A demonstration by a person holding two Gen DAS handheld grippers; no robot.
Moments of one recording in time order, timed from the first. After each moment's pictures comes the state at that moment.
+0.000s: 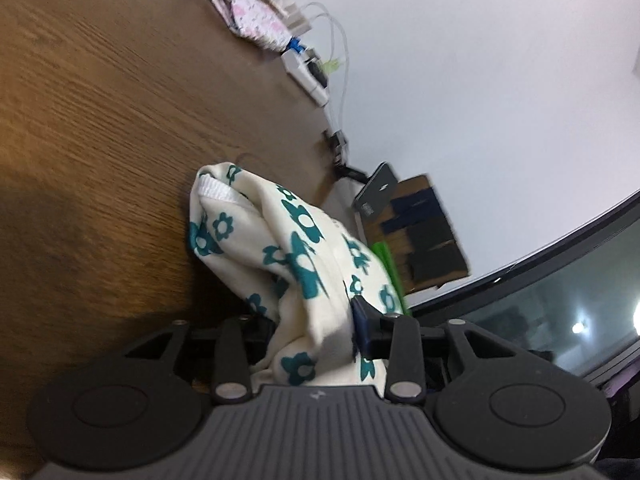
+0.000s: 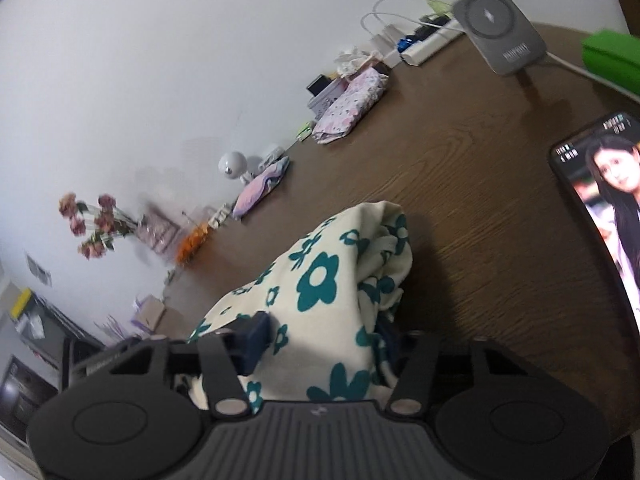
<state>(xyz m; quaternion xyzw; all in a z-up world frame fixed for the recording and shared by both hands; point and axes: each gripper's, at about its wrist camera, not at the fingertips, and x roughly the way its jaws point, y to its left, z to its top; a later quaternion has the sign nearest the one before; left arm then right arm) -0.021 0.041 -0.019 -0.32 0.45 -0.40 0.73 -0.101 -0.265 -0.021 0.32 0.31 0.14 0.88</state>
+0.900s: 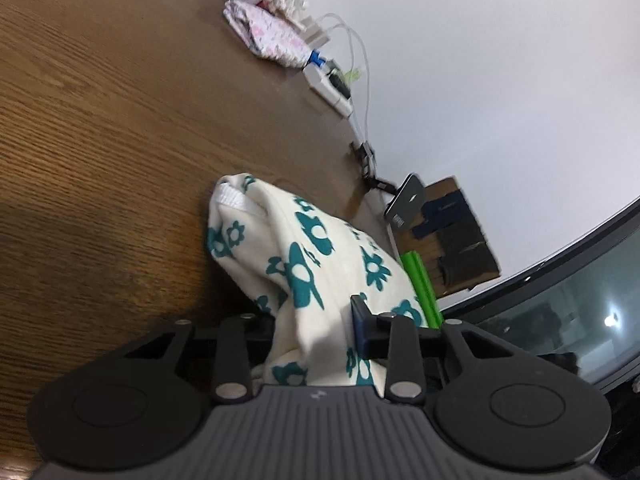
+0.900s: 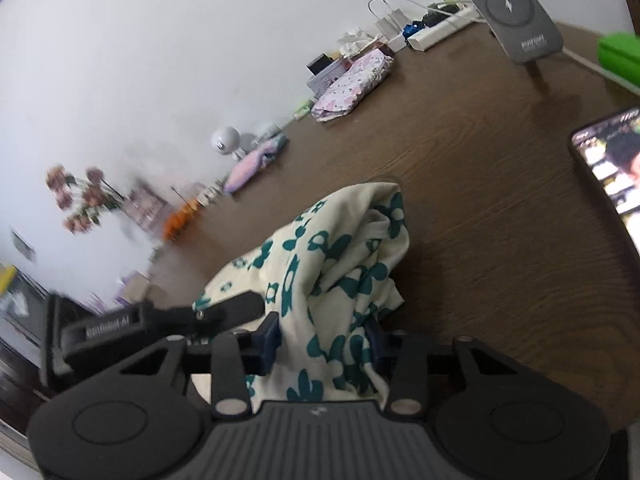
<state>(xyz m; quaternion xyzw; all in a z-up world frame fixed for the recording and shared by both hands) -0.016 0.059 -0.012 -0.31 0.43 -0.37 0.76 -0.092 -0.254 -0.030 0.35 0.33 0.15 0.86</state>
